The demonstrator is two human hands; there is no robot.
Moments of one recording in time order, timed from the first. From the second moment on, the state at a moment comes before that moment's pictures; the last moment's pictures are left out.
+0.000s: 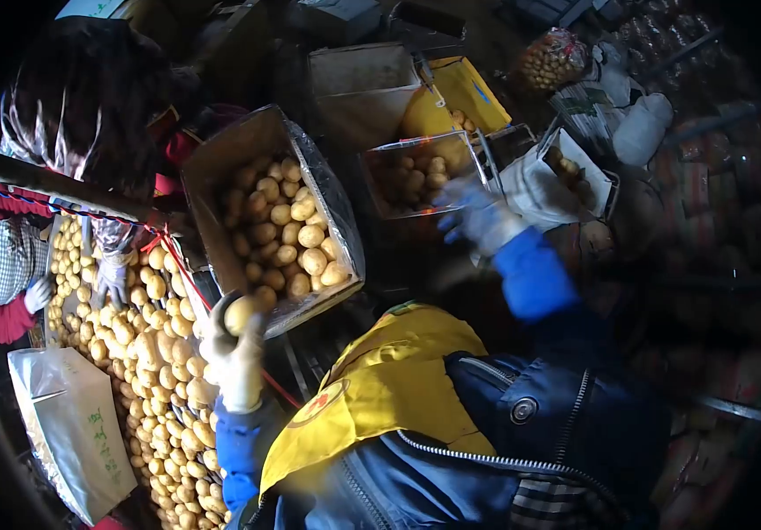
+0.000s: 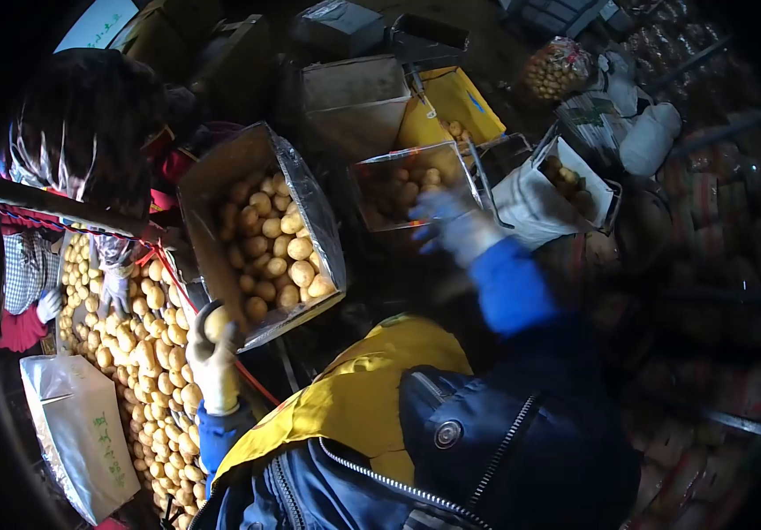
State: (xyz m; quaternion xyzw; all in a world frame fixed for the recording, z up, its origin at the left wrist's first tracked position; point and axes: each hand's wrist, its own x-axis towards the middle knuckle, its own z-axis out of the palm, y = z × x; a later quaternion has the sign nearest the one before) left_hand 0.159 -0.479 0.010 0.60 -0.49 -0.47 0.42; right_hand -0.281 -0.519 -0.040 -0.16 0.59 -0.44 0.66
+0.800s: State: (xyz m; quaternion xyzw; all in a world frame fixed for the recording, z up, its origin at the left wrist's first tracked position) left_hand 0.209 -0.421 -0.004 0.68 -0.62 -0.09 0.39; right_hand -0.160 -0.663 -0.076 -0.51 0.54 -0.46 0.49
